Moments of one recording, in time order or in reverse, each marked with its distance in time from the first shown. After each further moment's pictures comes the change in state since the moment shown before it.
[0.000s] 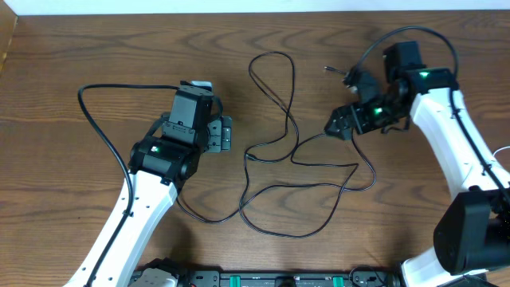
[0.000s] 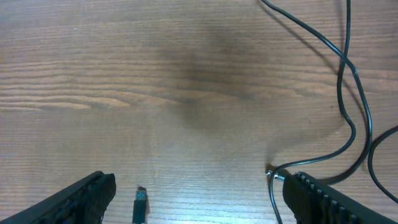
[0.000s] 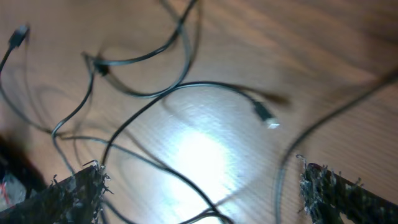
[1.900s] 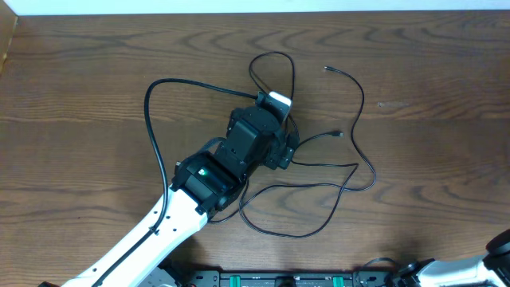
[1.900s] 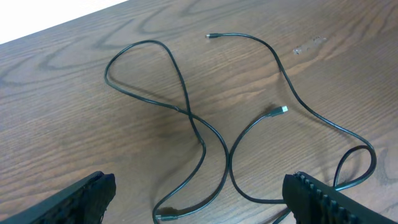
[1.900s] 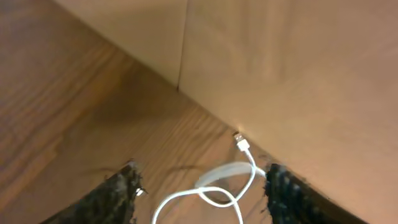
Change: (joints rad) left arm -0.383 0.000 0.000 0.237 0.029 0.054; right arm -1.109 0.020 0.000 0.698 0.556 0.128
